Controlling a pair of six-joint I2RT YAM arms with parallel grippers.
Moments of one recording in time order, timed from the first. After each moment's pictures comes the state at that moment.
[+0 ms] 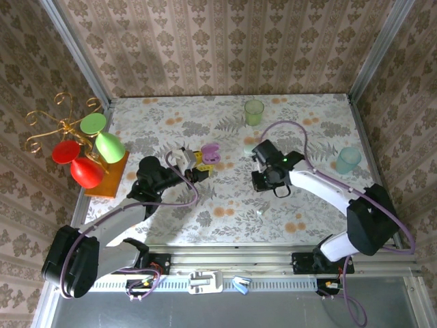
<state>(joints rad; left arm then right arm) -0.51 1.12 0.45 0.65 0.69 0.08 0.55 1.46 1.00 -0.73 -0.09 0.42</state>
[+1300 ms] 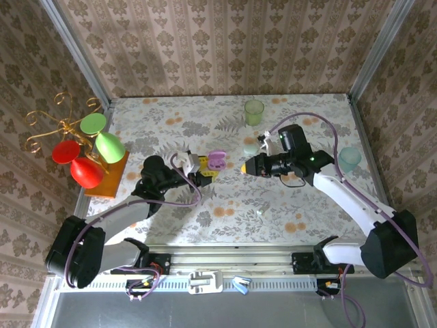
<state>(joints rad) -0.53 1.19 0.45 0.71 0.82 0.08 0.43 1.27 1.02 -0.50 -0.71 0.51</state>
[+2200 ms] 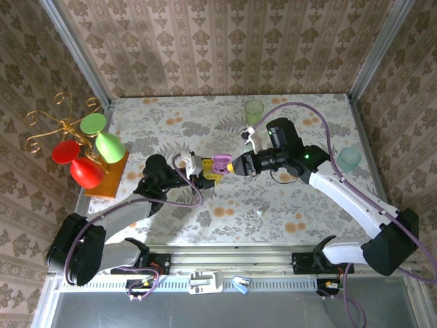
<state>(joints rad) -0.56 1.21 0.48 0.73 0.91 0.05 0.56 1.30 1.16 -0.52 -0.68 0.32</state>
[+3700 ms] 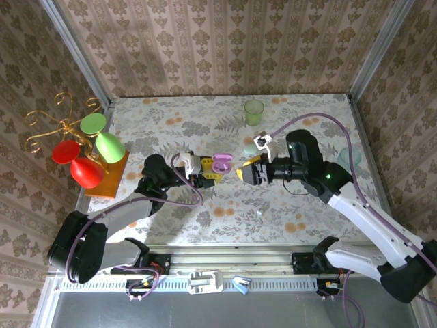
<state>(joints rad) -0.55 1.23 0.48 0.82 0.95 0.04 0.55 1.03 1.01 -0.45 -0.55 0.32</state>
